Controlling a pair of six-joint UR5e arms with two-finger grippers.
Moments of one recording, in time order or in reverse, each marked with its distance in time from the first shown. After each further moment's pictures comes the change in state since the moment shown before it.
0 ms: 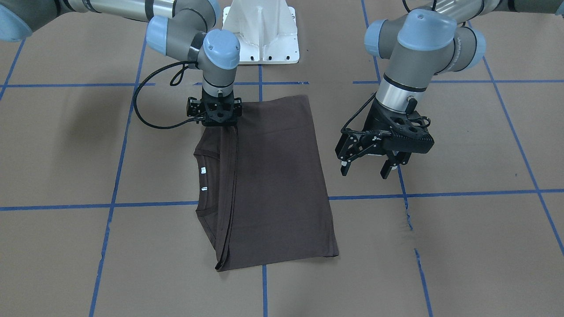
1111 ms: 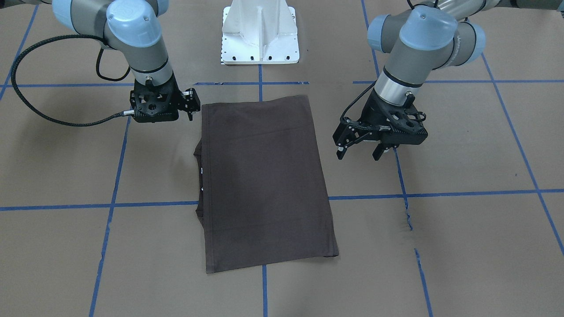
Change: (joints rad) left arm 0.064 0.078 -0.070 0.031 -0.124 -0.173; right arm 0.221 -0.143 0.251 0.035 0.174 -0.096
